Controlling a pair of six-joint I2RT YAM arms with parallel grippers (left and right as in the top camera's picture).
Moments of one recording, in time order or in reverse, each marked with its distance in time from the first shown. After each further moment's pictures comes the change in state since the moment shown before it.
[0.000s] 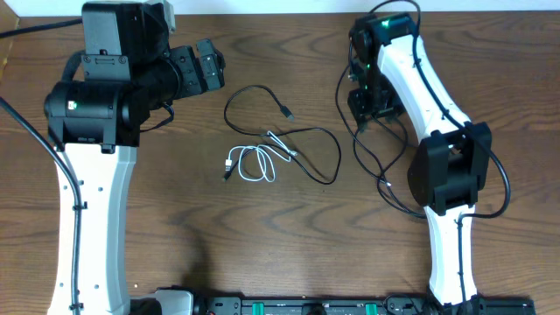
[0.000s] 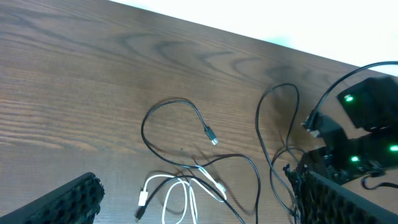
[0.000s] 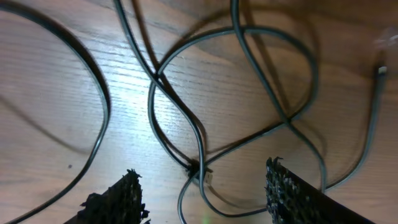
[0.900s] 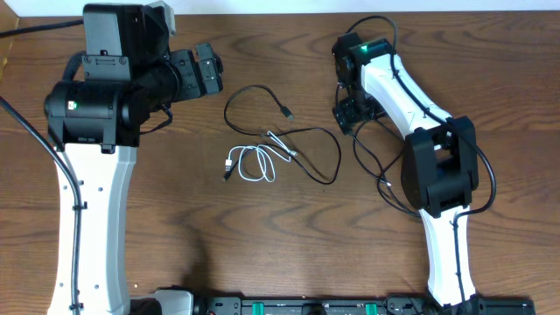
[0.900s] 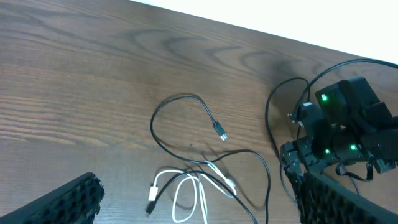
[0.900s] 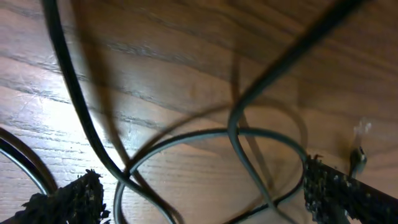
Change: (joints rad) left arm 0.000 0.000 0.000 -0.024 -0.025 0.031; right arm 0.046 0.001 -0.189 0.336 0.168 -0.071
